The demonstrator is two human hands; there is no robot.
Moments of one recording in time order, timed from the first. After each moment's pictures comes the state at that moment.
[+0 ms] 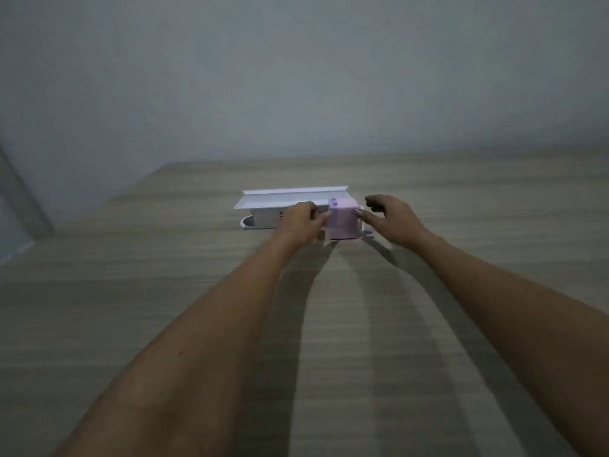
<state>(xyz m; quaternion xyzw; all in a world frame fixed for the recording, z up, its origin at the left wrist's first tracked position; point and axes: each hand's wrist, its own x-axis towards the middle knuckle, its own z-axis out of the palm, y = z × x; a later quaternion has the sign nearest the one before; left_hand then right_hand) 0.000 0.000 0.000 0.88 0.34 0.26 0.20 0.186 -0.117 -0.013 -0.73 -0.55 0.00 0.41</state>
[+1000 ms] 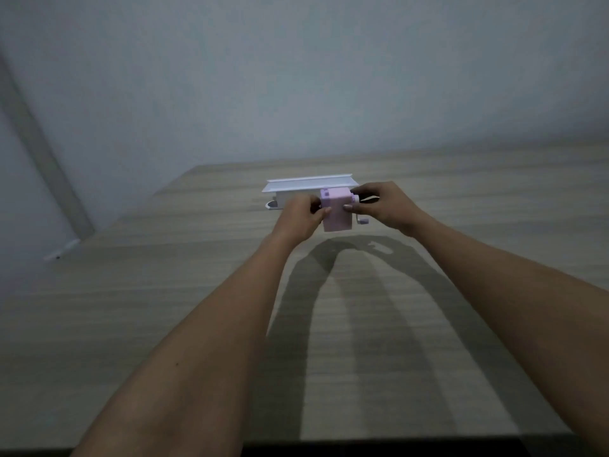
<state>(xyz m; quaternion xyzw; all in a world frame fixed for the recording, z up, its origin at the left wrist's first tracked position) -0.107 -0.109 0.019 0.88 0.30 0.30 0.21 0.076 -0.214 0.021 -0.65 -0.56 0.12 0.50</state>
